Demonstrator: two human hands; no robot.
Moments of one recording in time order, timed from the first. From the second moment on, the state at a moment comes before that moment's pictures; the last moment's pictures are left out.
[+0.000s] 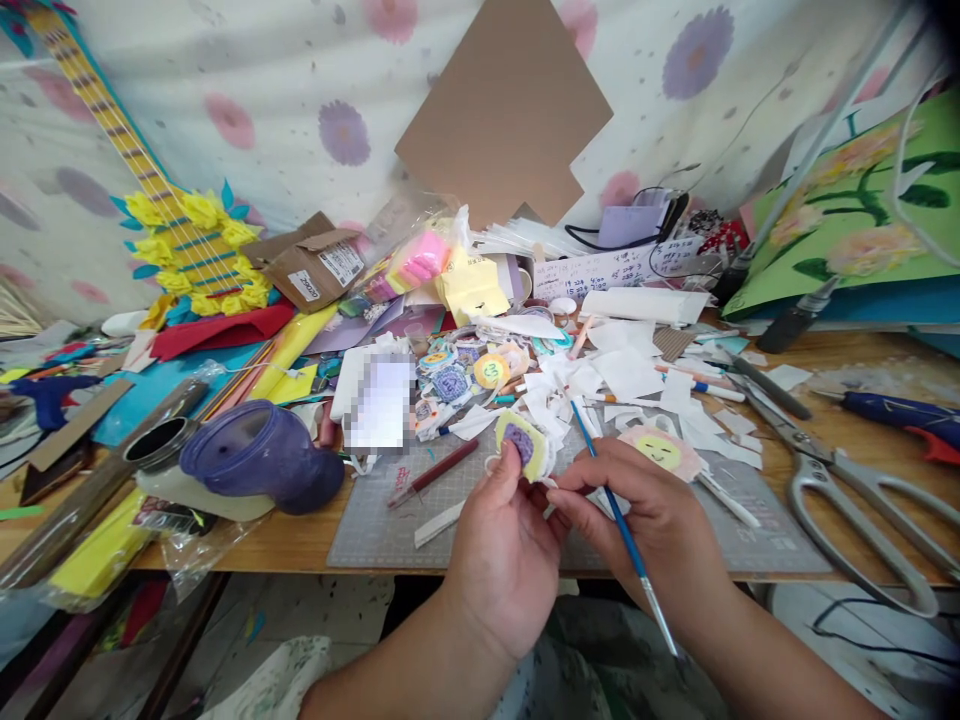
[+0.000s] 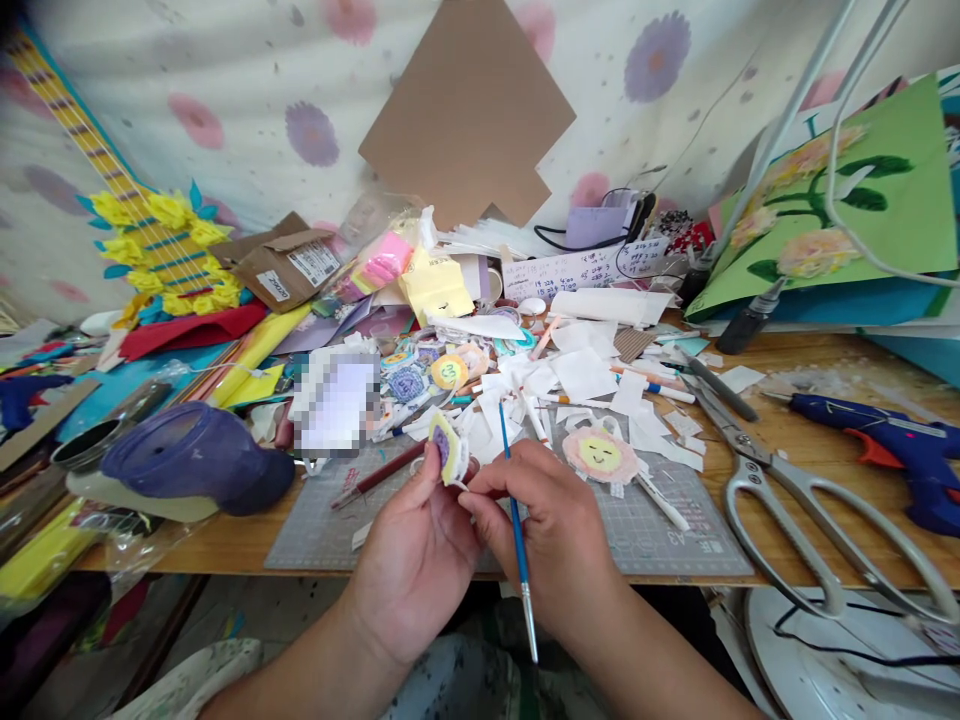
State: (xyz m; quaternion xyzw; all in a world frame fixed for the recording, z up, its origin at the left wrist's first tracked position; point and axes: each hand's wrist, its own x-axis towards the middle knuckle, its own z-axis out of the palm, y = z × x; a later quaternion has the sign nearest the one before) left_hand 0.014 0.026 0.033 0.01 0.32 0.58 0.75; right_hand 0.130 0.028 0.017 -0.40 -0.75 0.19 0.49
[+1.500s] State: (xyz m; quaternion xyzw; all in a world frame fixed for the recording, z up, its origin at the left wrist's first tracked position) left_hand 0.000 0.025 0.024 0.12 0.41 0.61 0.67; right_hand 0.168 0.009 0.041 -0.33 -0.82 0.08 0.46
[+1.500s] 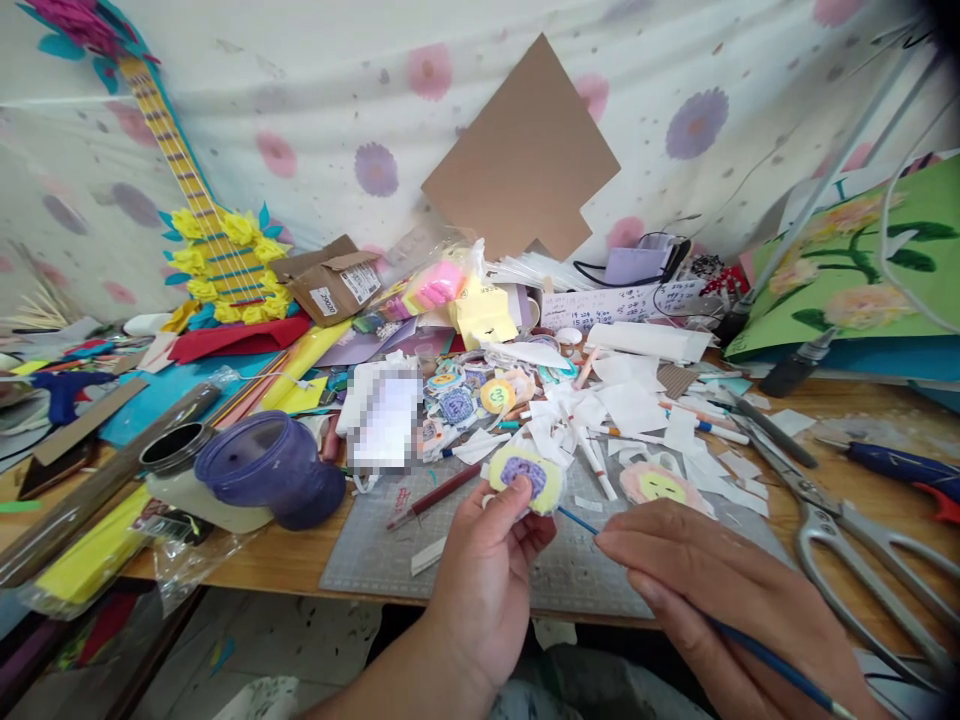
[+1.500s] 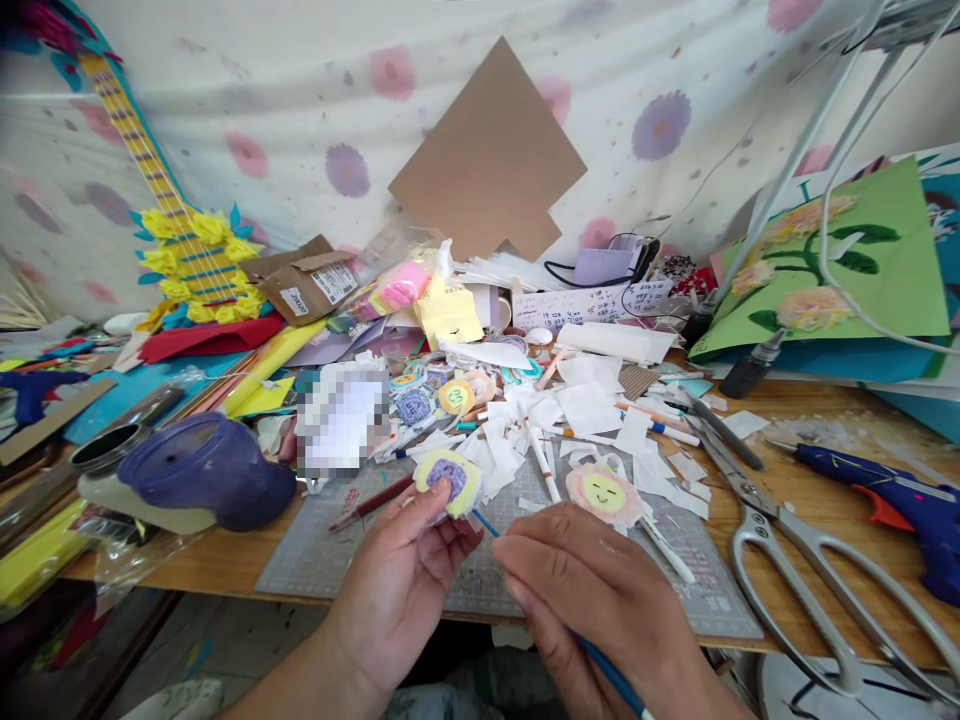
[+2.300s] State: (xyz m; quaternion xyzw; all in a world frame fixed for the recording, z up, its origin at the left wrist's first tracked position) left_hand -0.001 0.024 0.029 0.19 0.43 0.61 0.64; right_hand 0.158 0.011 0.014 -0.31 -0.81 0.09 0.48
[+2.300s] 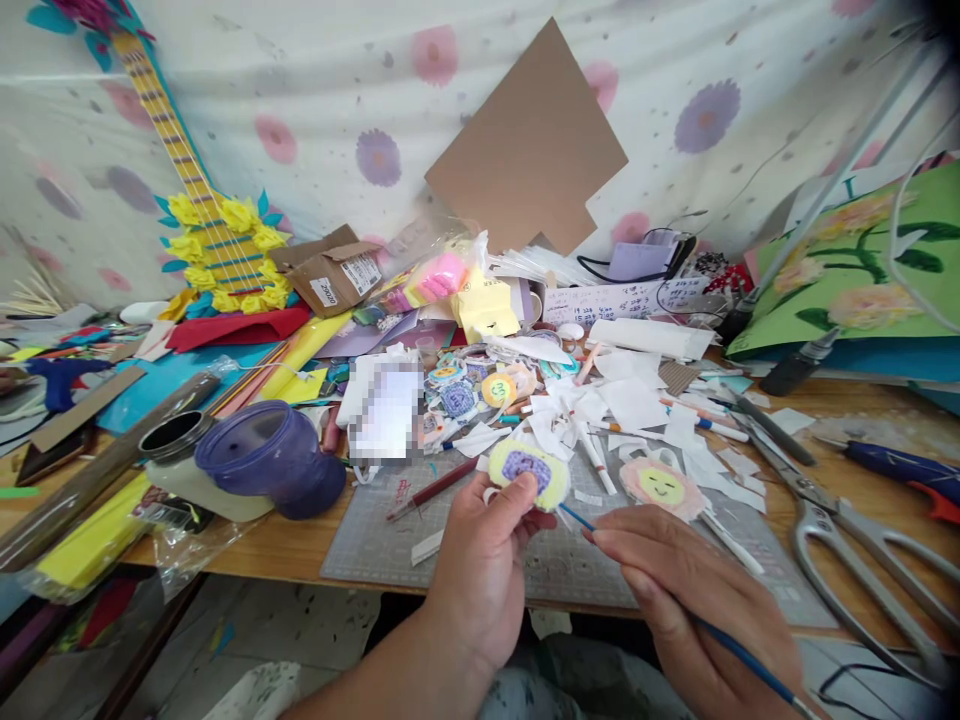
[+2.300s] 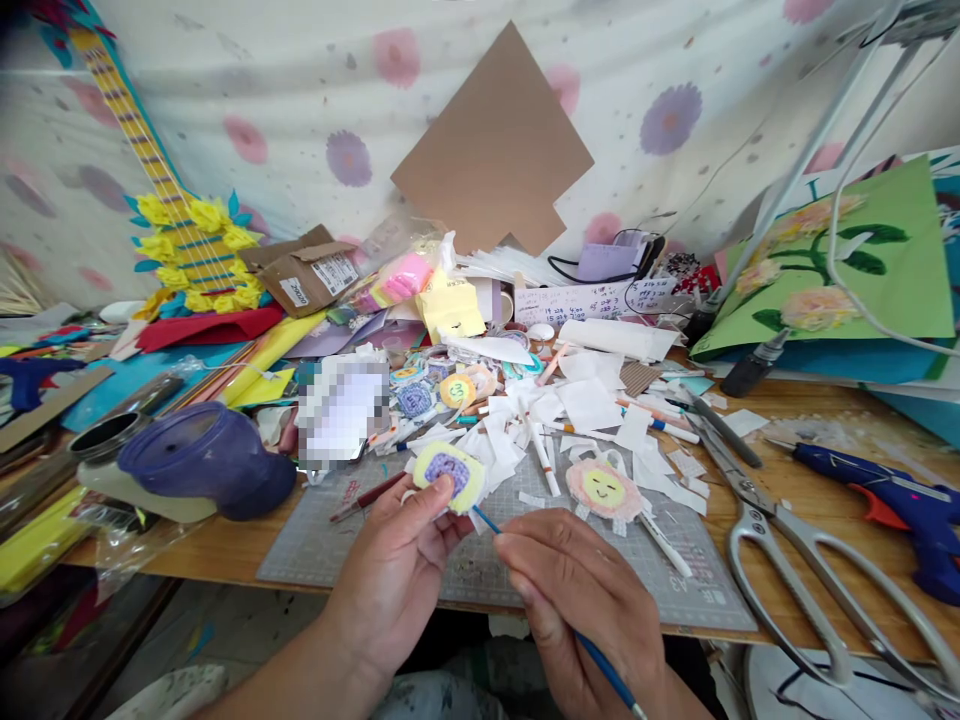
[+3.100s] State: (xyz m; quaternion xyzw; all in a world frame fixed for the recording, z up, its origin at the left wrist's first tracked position) left_hand -0.012 0.022 0.028 0.30 0.38 0.52 0.71; right_hand 0.168 0.011 -0.011 -0.30 -0.60 0.45 0.59
